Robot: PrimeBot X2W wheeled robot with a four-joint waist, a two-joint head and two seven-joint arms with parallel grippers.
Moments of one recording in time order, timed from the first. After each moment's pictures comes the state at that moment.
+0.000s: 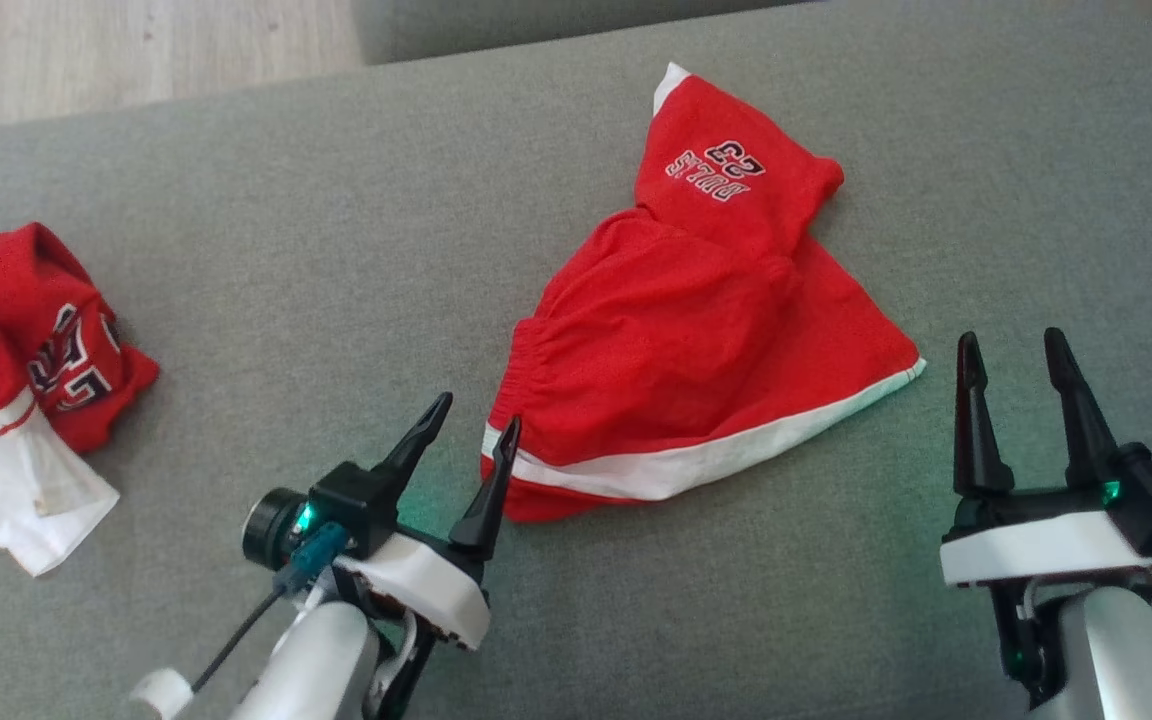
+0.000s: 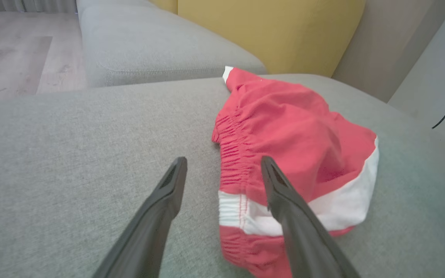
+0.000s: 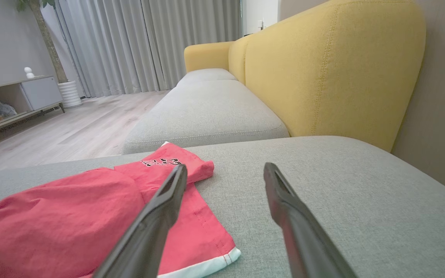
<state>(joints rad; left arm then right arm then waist) -0.23 0.10 -0.43 0.36 -0.28 -0.12 -0.11 -0.08 -0.05 -0.04 0.17 0.11 0.12 -0.25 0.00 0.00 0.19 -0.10</state>
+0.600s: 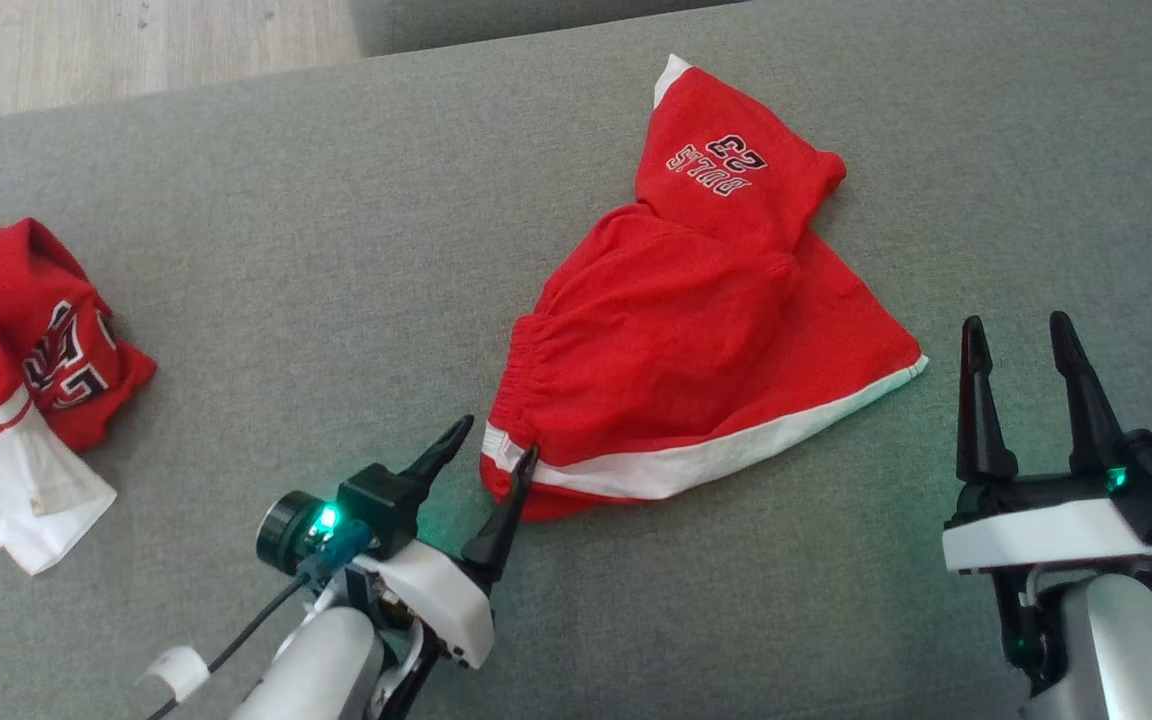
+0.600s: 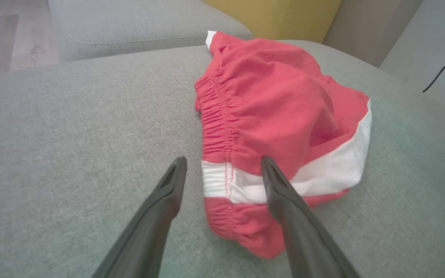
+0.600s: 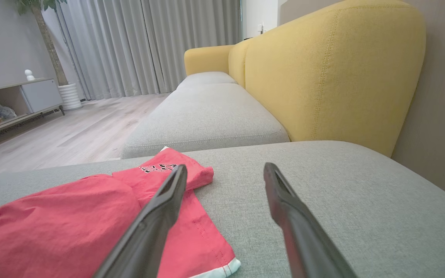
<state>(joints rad) -0.27 0.16 -0.53 0.39 -0.31 -0.12 -0.04 -0.10 -0.05 -0.04 0.16 0.11 0.12 -0.25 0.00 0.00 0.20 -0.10</state>
